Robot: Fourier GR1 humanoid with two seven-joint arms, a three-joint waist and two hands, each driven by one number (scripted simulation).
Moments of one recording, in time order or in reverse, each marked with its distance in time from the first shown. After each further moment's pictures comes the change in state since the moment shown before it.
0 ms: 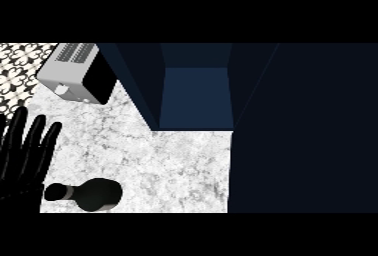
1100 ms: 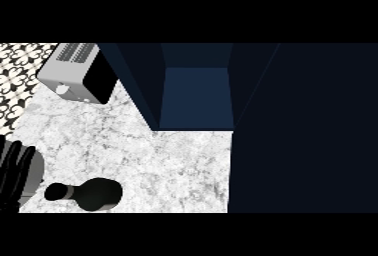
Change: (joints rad) left arm 0.204 0.019 0.201 0.095 0.086 -0.158 -0.155; right arm -0.059 0.024 -0.030 0.004 0.001 0.008 0.050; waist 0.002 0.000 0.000
